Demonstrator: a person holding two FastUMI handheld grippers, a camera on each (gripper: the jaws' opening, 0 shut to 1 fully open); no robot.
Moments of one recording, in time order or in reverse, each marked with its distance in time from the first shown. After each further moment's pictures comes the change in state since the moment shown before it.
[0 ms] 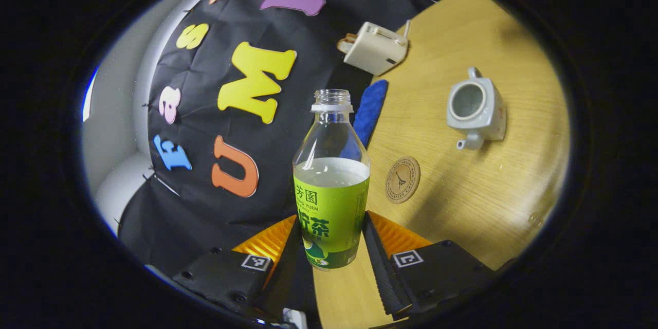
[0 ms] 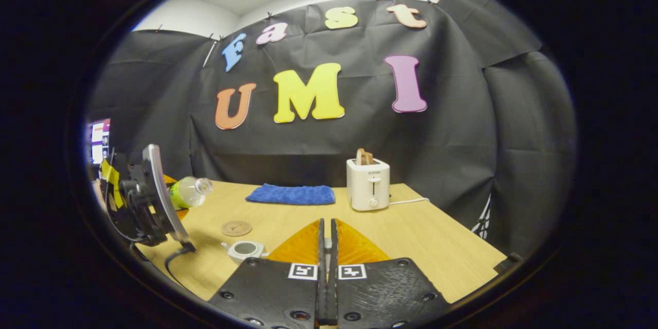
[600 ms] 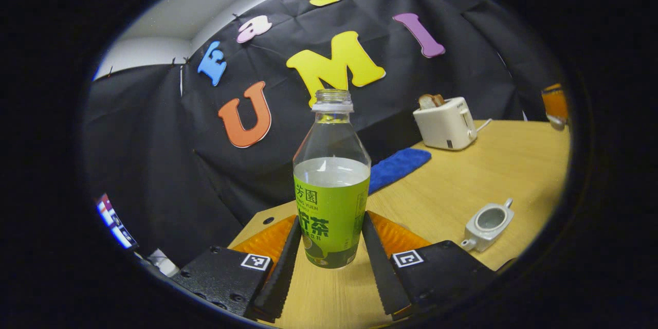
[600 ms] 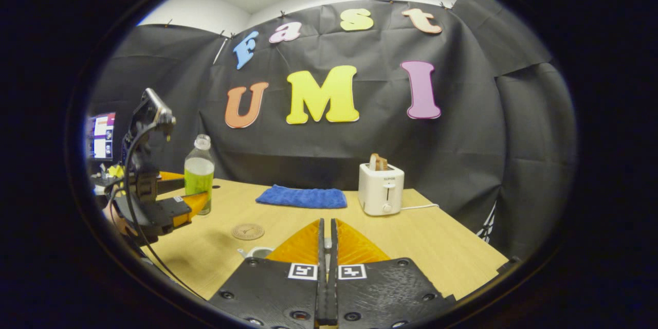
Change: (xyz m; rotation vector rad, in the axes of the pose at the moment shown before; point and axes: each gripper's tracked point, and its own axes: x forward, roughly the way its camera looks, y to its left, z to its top) left arm 0.019 0.025 0.023 -0.733 -0.127 0.013; right arm 0.003 0.037 0.009 -0.035 -0.002 0.029
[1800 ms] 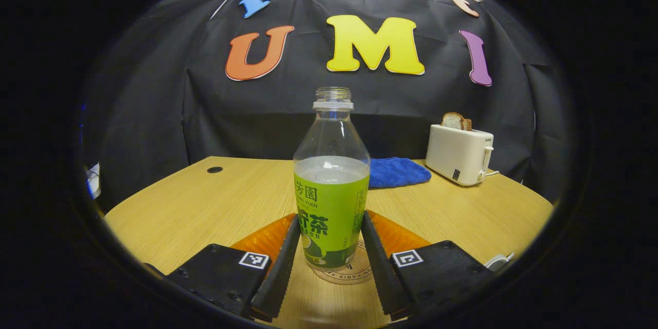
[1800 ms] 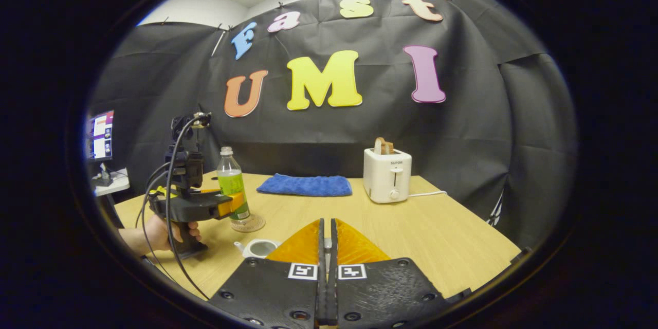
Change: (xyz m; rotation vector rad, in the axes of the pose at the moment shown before) left arm 0.100 -0.052 -0.065 -0.374 0.107 -0.083; right arm 0.022 0.006 -0.032 0.021 0.068 0.015
